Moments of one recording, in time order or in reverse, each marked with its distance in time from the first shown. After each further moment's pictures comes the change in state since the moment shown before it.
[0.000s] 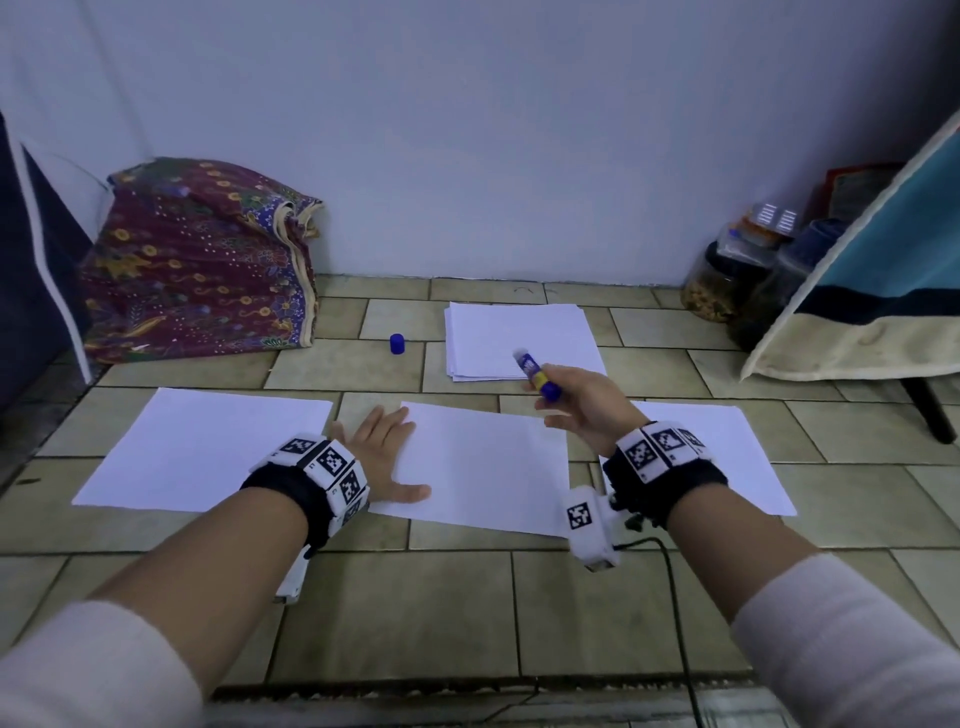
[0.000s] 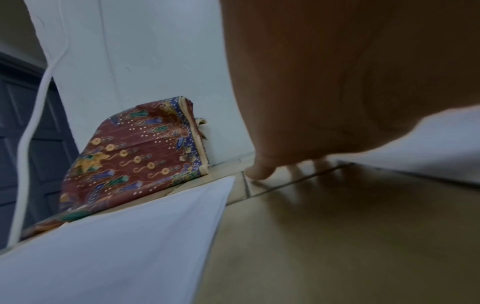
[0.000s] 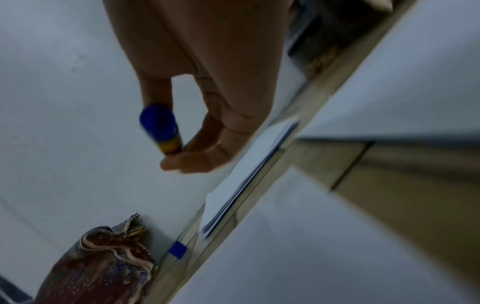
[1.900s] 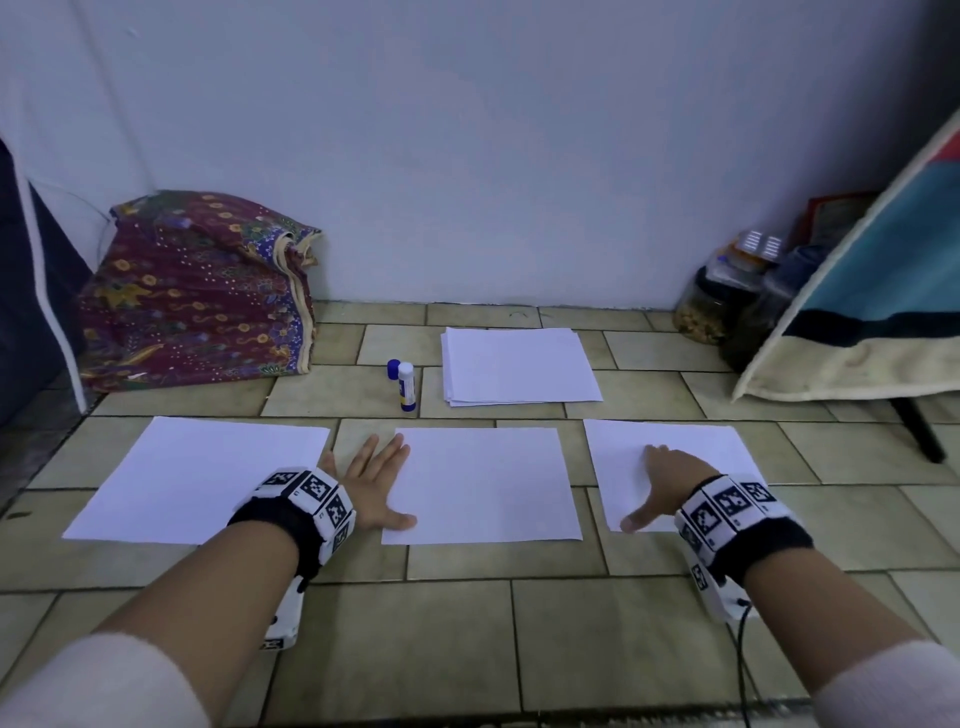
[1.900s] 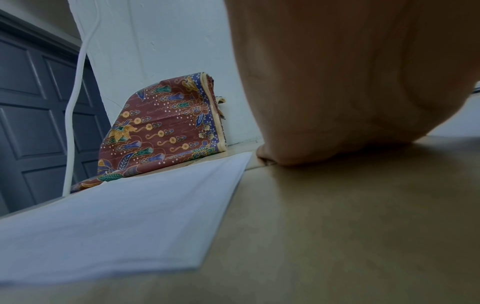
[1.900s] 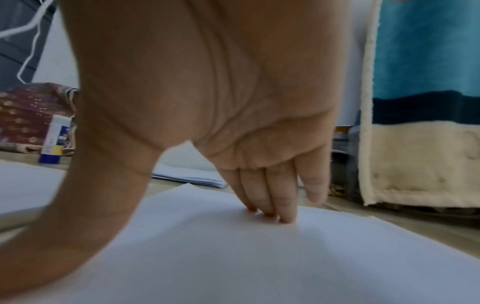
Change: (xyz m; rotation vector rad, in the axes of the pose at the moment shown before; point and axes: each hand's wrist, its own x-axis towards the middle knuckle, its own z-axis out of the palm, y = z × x) left_hand 0.057 -0.043 0.046 0.032 0.410 0.159; right_hand -0.030 0.010 -0.077 -1.599 0.089 0.382
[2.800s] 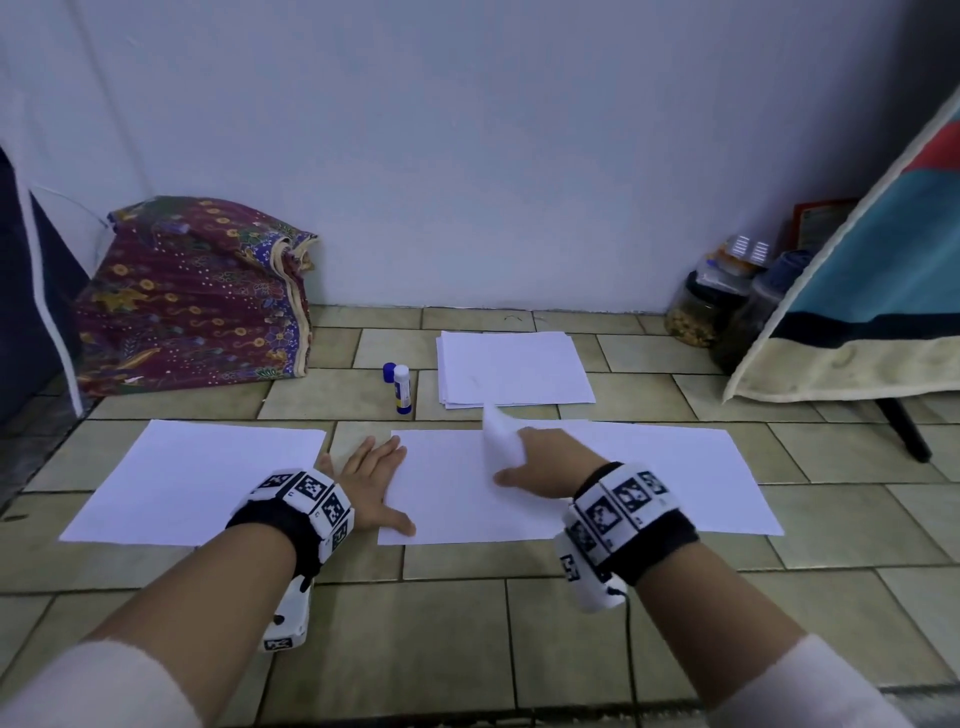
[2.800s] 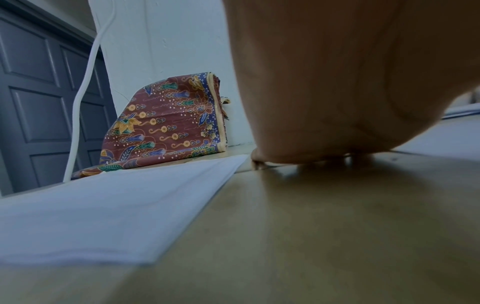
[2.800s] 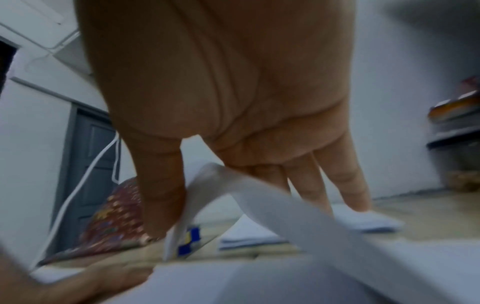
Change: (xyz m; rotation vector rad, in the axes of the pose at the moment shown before) left_hand -0.025 0.043 -0.058 -0.141 -0.433 -0.157; right_hand -0.039 -0.109 -0.018 0.172 0.051 -0.356
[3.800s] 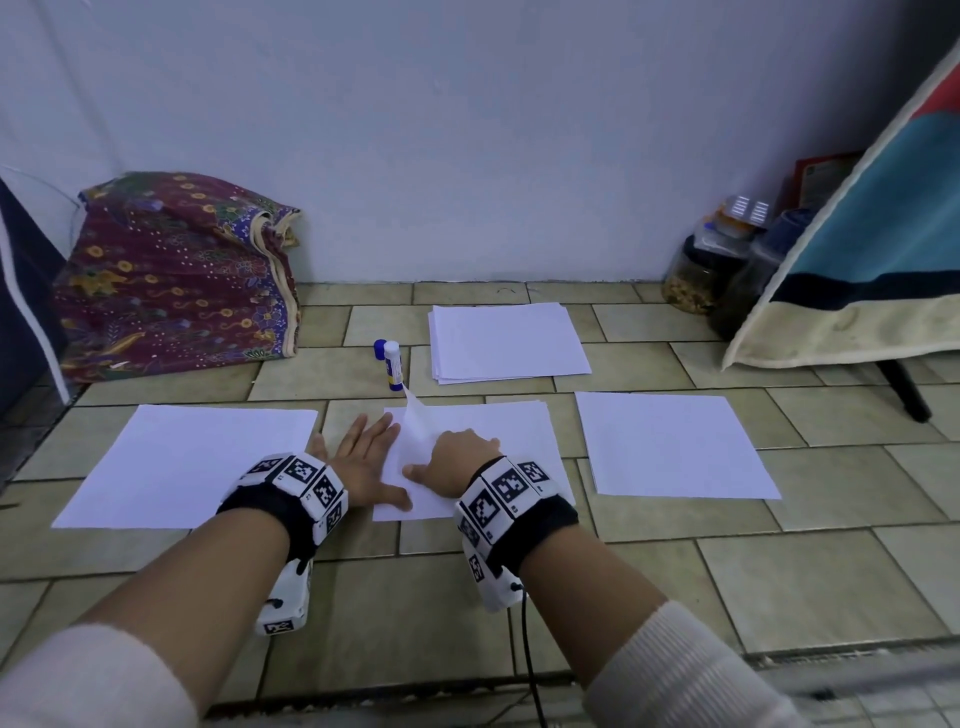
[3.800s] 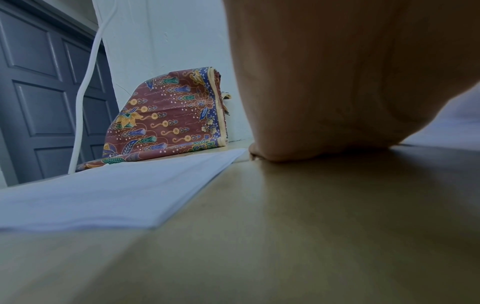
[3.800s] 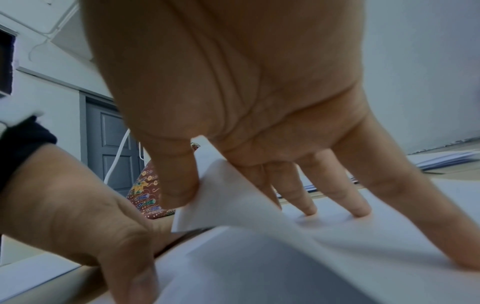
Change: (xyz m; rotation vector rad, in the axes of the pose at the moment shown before) left_hand 0.010 -0.002 0.004 -0.006 -0.038 -0.070; right_hand 0.019 -0.073 0.048 -0.060 -0.086 0.040
